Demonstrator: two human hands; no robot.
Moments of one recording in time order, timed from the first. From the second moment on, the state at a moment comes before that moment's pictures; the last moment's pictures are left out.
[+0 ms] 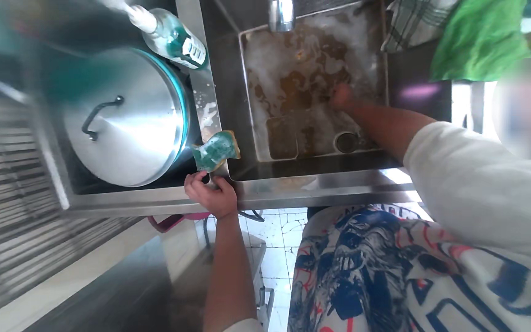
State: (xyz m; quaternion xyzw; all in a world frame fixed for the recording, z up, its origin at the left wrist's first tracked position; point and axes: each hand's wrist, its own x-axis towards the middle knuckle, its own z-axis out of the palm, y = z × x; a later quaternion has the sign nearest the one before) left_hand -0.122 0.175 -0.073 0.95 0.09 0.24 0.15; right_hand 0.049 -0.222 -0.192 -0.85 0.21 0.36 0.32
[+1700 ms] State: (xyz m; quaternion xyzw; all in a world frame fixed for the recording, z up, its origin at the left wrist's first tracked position) left_hand -0.123 0.177 -0.075 0.95 0.09 0.25 0.15; right_hand 0.025 -0.156 -0.207 -0.39 0.61 0.20 0.66
